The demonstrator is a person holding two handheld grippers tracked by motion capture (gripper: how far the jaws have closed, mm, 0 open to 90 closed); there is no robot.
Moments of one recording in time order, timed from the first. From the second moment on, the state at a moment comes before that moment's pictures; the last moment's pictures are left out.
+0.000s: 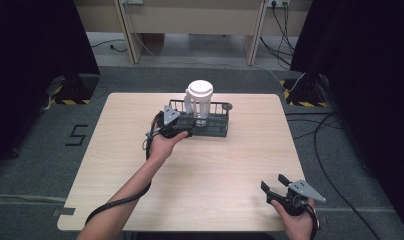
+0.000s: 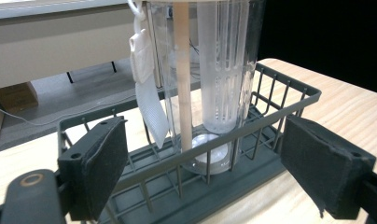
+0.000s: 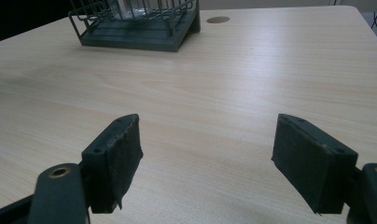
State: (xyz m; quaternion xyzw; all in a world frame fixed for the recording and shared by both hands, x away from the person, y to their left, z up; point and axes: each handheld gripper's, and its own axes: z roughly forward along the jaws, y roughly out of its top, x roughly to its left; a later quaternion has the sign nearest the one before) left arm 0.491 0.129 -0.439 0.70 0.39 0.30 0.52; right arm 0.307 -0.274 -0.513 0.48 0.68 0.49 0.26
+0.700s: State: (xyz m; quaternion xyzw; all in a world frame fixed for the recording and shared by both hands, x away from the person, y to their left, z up) left arm 0.460 0.163 -0.446 0.69 0.39 0.31 0.52; right arm 0.307 -0.273 -0.513 0.48 0.67 0.49 0.26
